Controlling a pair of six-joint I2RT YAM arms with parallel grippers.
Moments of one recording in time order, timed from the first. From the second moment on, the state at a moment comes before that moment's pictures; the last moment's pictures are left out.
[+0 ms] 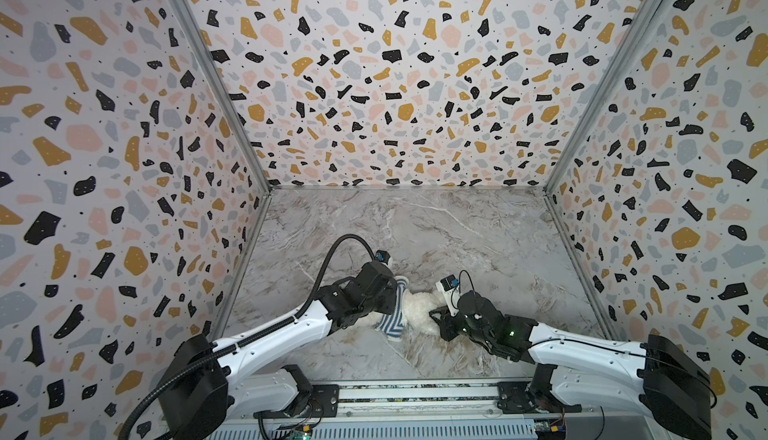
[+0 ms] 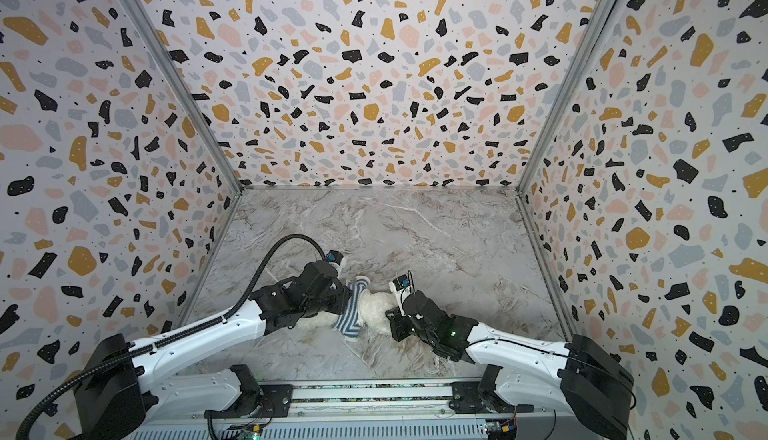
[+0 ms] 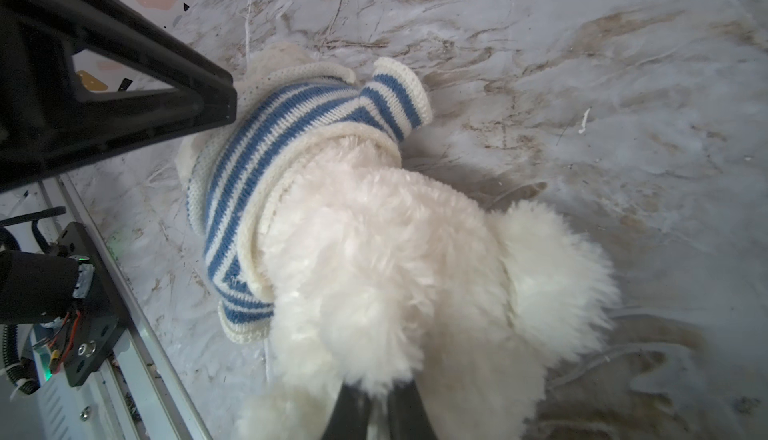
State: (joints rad) left arm -0.83 1.19 0.76 -0.43 -0.11 -0.51; right arm 1.02 1.09 0.44 0.02 0.06 0.50
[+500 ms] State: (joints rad) left arm -0.84 1.22 0.76 -0.45 -0.16 -0.50; right arm 1.05 1.09 0.43 0.06 0.10 0.50
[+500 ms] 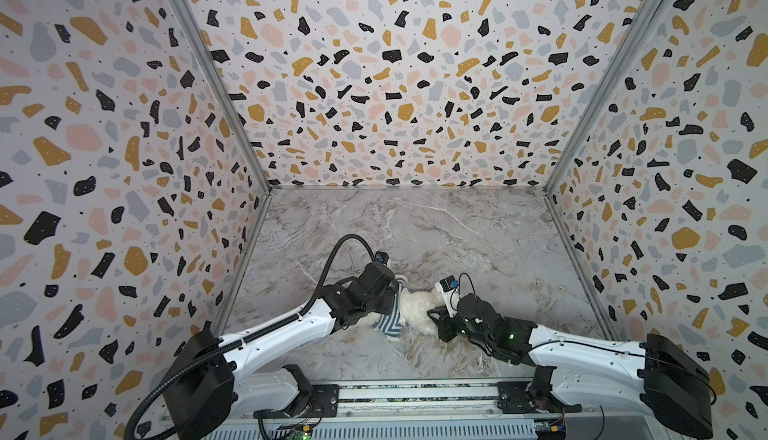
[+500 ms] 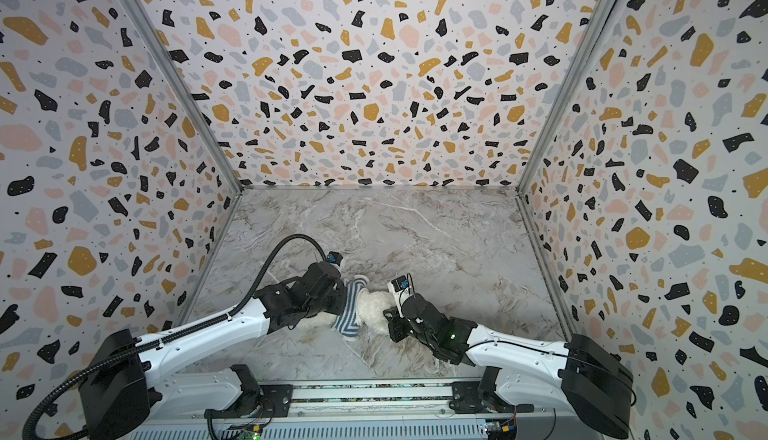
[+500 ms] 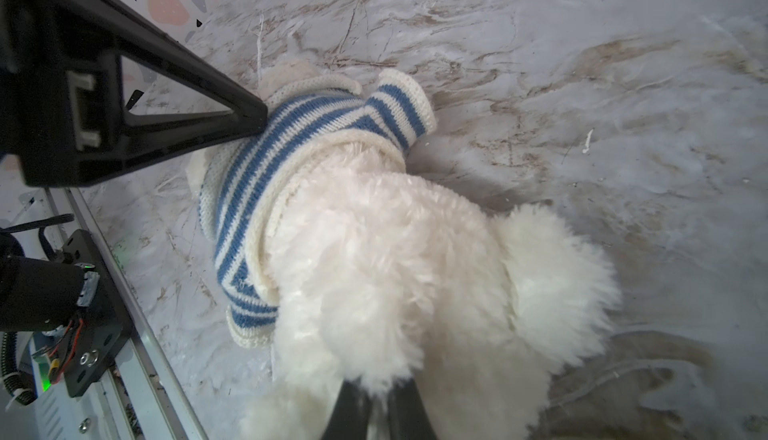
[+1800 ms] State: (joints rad) left arm -0.56 1.01 0.56 -0.27 0.11 -0.51; right arm 0.94 0.89 0.32 0.06 0.13 0.61
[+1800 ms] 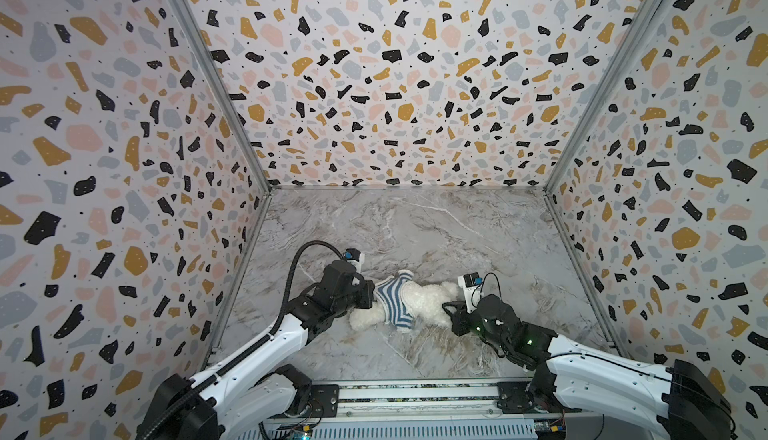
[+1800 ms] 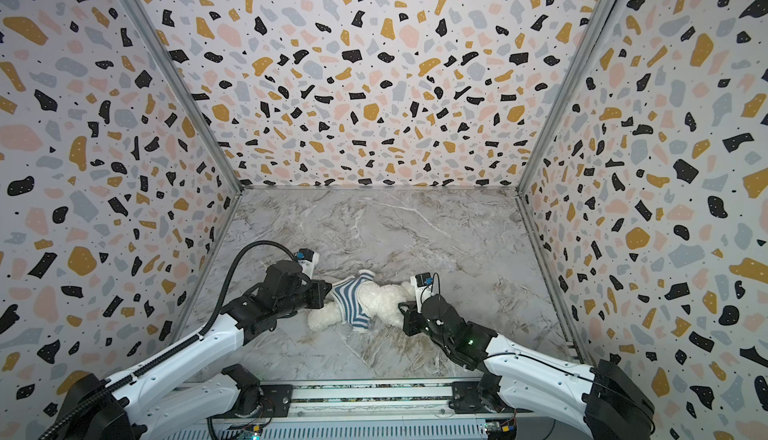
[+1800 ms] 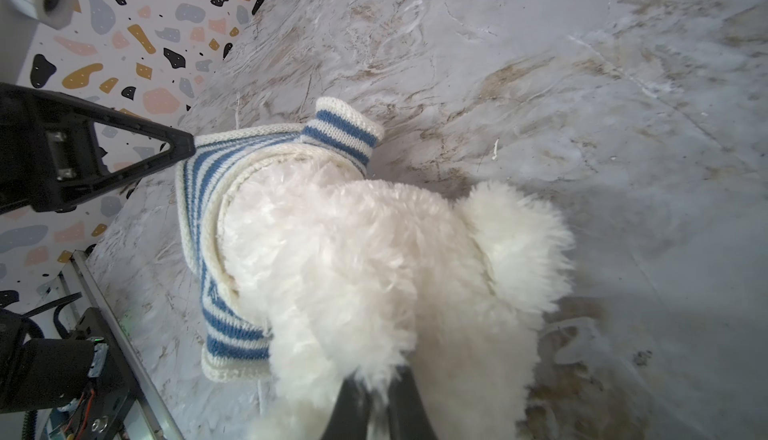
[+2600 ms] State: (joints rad) left arm -0.61 0.98 0.49 -0.20 0.13 -0.57; right arm 0.94 1.02 0.35 0.09 0.10 0.50
